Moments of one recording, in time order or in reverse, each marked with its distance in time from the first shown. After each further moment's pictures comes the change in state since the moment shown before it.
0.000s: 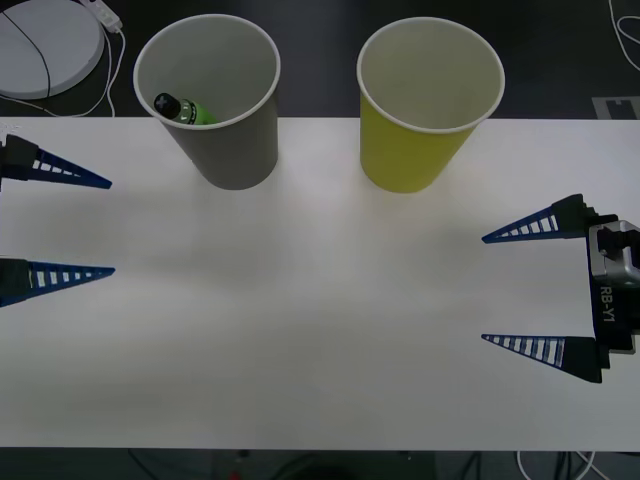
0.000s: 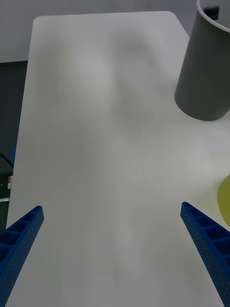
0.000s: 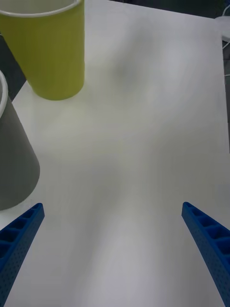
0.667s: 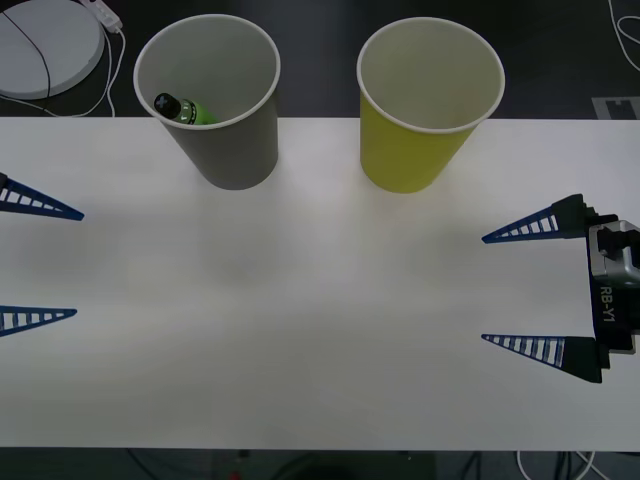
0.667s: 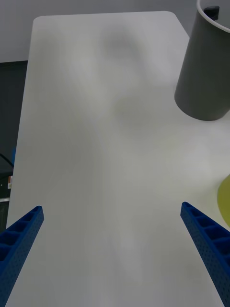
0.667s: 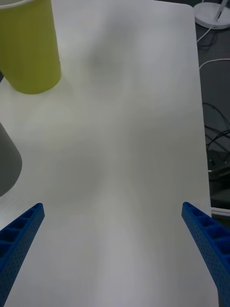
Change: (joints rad) right arm 0.000 0.000 0.000 0.000 0.000 0.000 0.000; left arm 0.199 -0.002 0.174 -0.028 0.027 -0.093 -0.131
